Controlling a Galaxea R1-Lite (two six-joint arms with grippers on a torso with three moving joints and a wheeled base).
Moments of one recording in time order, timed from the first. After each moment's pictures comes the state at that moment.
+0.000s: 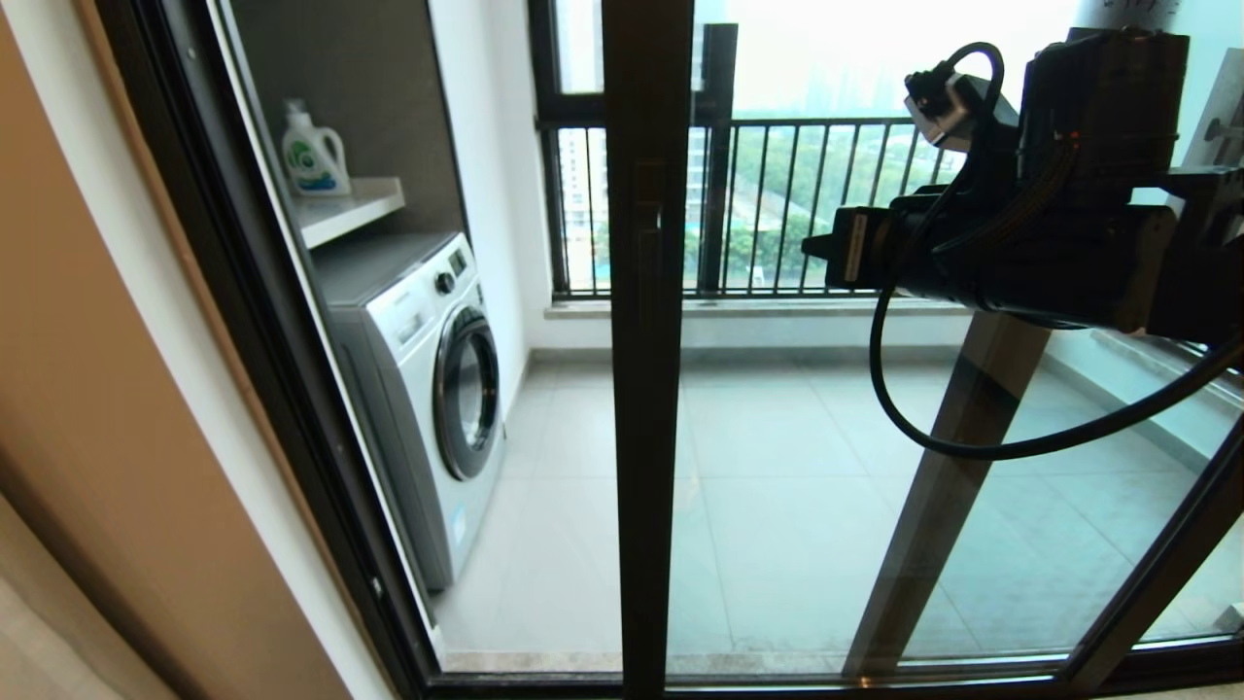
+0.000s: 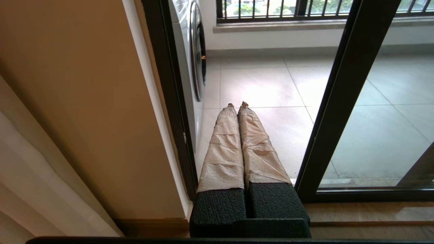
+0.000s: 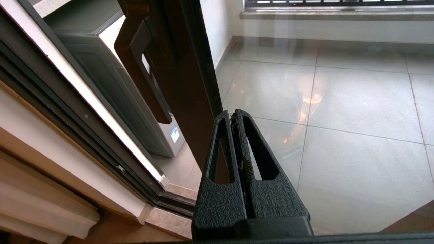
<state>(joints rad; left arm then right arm) 0.00 0.00 0.00 0.01 -0.03 0.04 0.44 1.68 -1.37 -0.15 -0.06 0.16</state>
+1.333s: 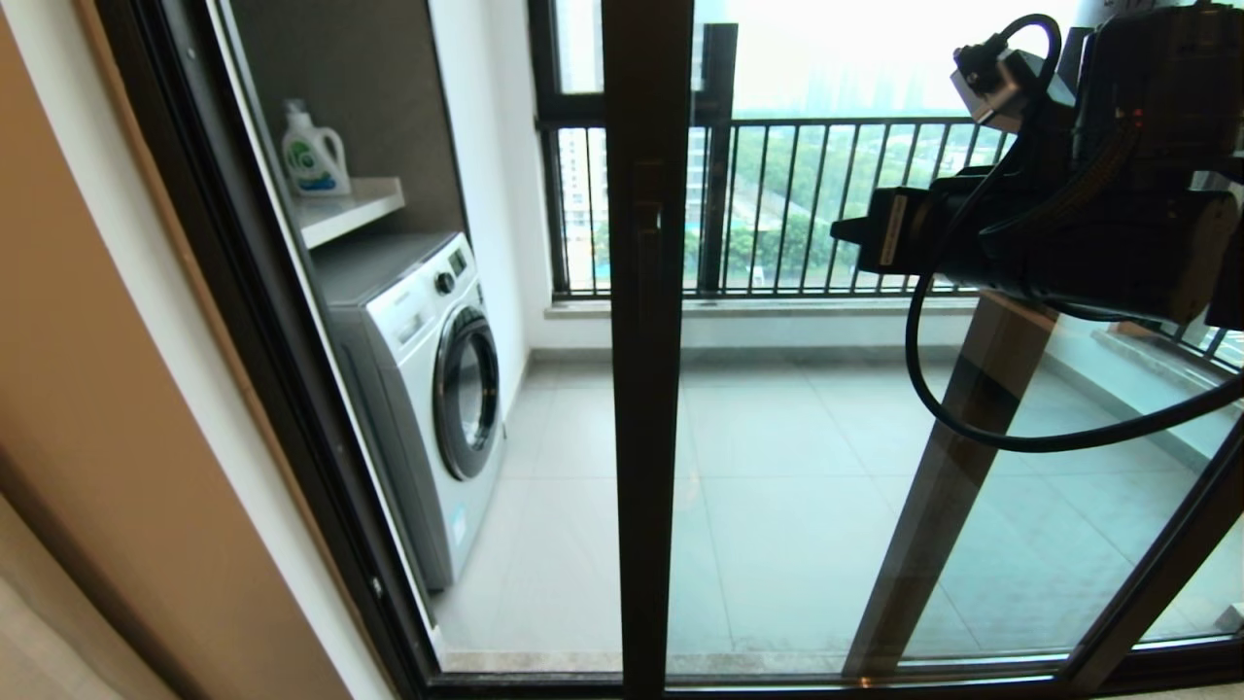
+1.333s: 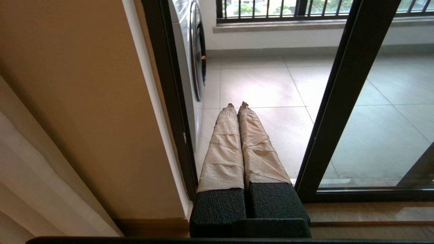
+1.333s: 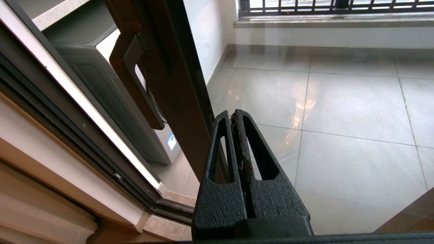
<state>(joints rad) 0.00 0.00 0.00 0.01 -0.03 0.04 0.41 1.63 -1.35 -0.15 -0.05 0.16</state>
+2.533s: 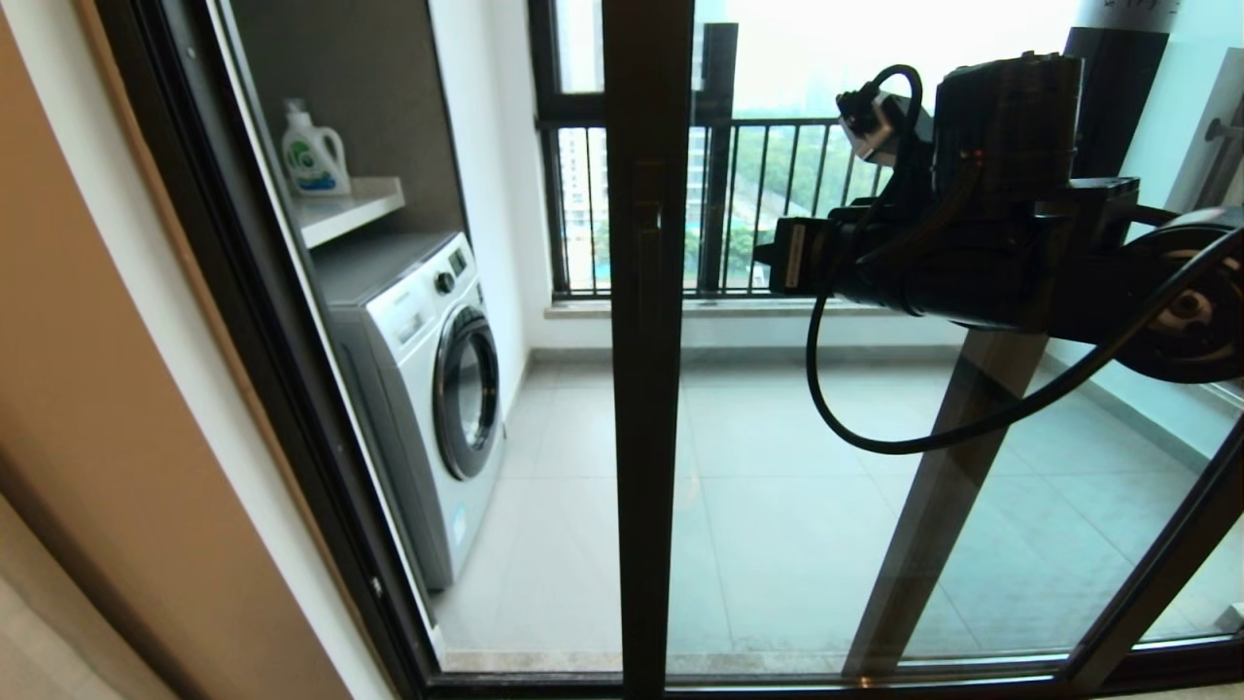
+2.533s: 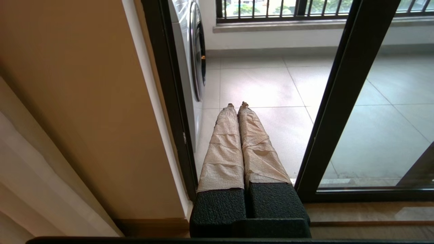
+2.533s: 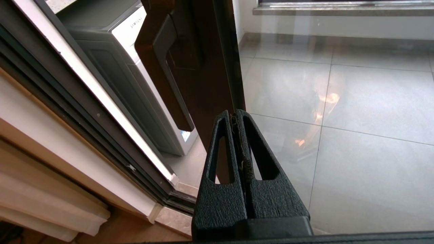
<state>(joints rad) 0.00 0.00 0.00 0.01 -0.02 0.04 0.50 1.78 -1.45 -0.17 -0.07 0.18</state>
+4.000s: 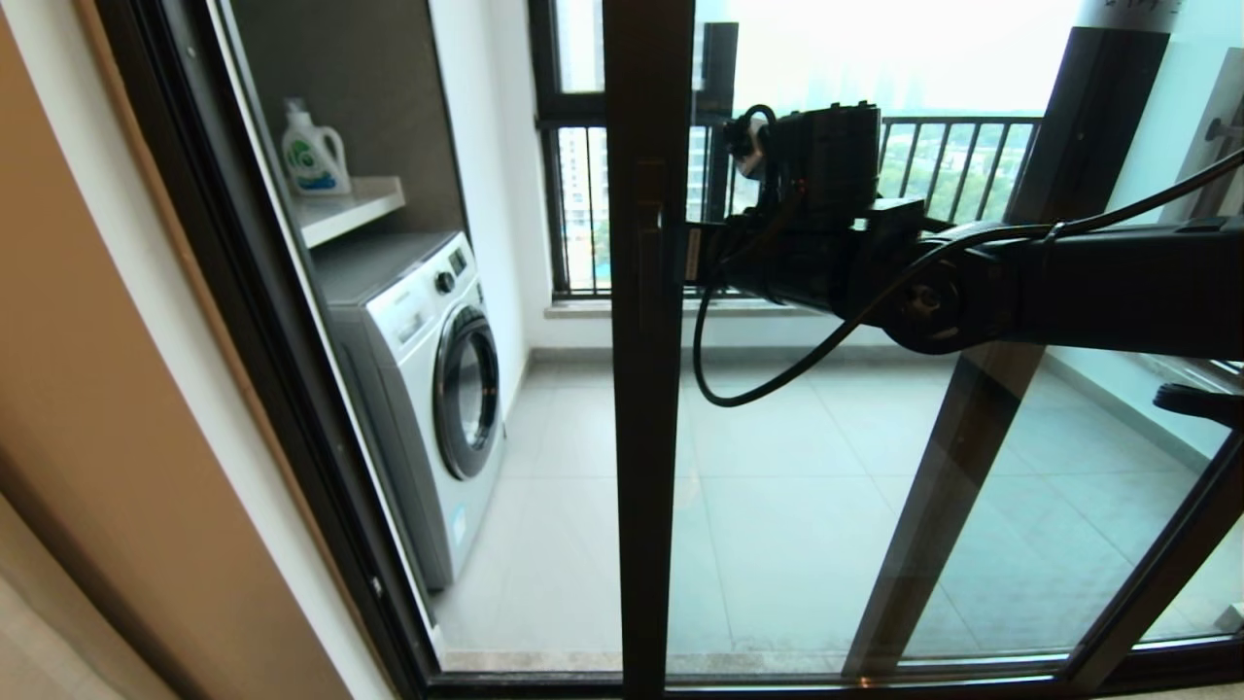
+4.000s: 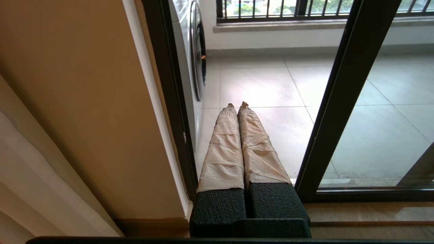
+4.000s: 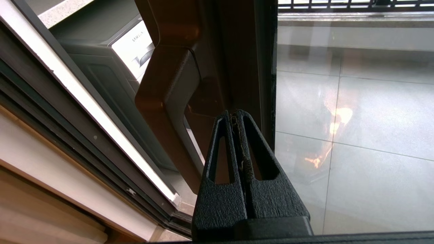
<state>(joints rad) 0.00 0.00 0.00 0.01 -0.03 0.04 0.55 2.08 -1.80 -0.16 -0.12 0.18</state>
